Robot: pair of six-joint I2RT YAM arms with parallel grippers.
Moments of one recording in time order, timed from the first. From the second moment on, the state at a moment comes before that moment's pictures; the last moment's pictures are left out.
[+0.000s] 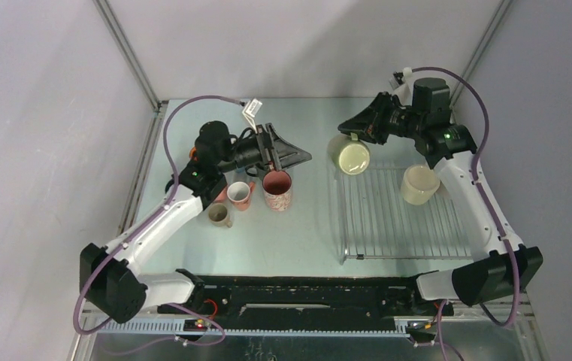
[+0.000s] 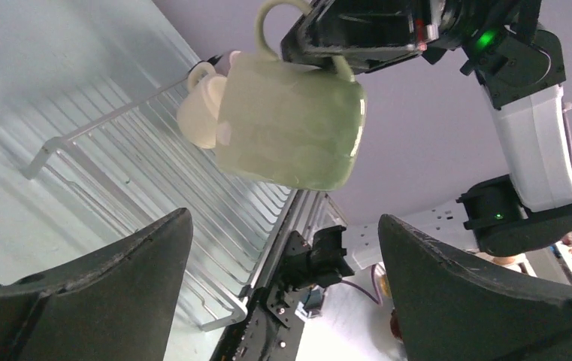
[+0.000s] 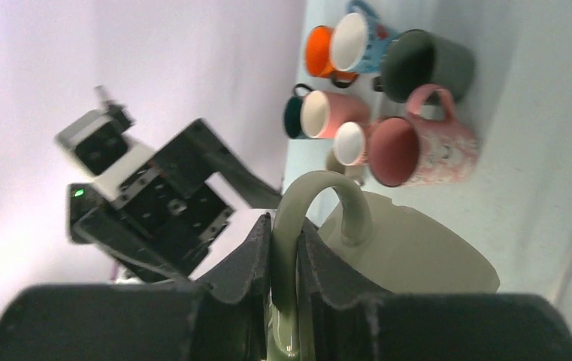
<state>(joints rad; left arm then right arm) -0.52 1.22 1.06 0.12 0.66 -0.78 0.21 1.34 1.49 -0.59 -0.65 0.87</state>
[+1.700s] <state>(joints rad) -0.54 1.41 1.03 1.27 0.95 -1.55 0.35 1.58 1.56 0.44 -1.21 1.74</state>
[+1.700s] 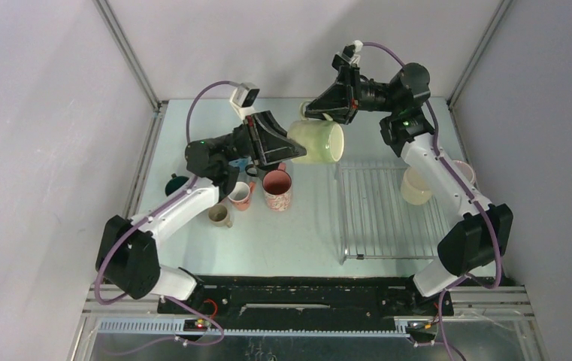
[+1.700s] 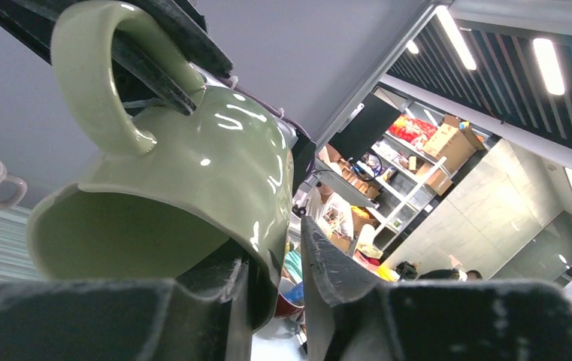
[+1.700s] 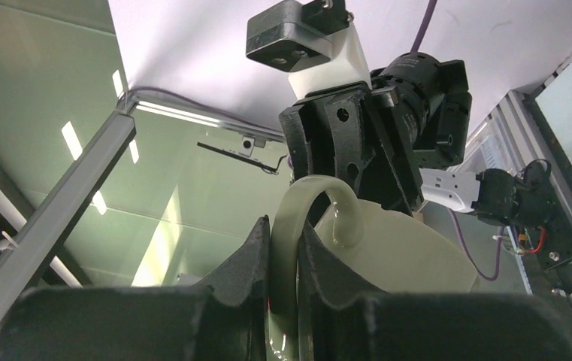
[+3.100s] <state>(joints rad) -0.59 1.00 1.05 -0.29 0.49 -0.66 0.34 1.27 1.52 -0.55 -0.52 0.74</state>
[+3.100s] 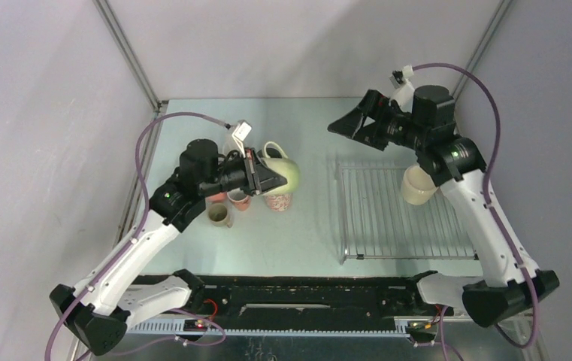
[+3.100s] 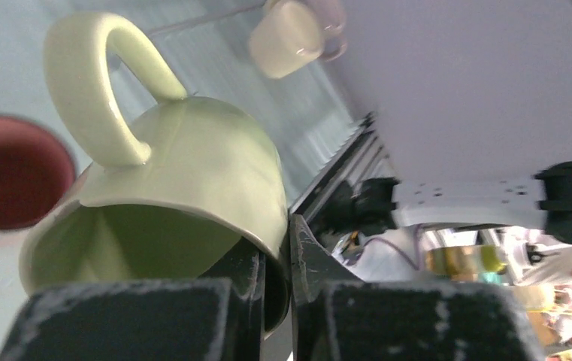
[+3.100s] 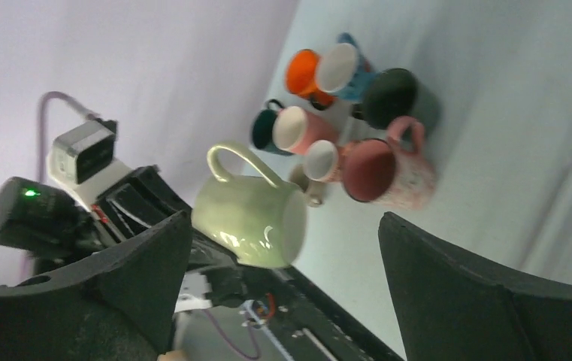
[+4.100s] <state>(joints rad) -0.75 1.16 0.98 -0.84 -0.02 -0.41 0.40 1.04 1.29 -0.80 -0.05 0.48</state>
